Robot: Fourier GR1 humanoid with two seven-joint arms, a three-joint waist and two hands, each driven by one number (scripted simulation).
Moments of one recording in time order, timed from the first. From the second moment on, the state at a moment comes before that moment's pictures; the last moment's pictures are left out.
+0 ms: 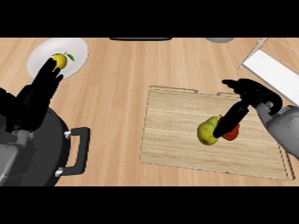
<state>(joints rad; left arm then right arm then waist) -0.27 0.38 -0.06 -1.47 0.29 0.14 0.18 -0.65 -0.64 0.56 -1.41 -0.23 0.12 1.14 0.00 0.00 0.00</state>
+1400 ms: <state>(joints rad) -0.26 0.32 0.00 -1.49 0.22 0.09 0.21 -0.51 -0.41 0.48 -1.27 0.03 0.11 1.06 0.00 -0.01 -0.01</state>
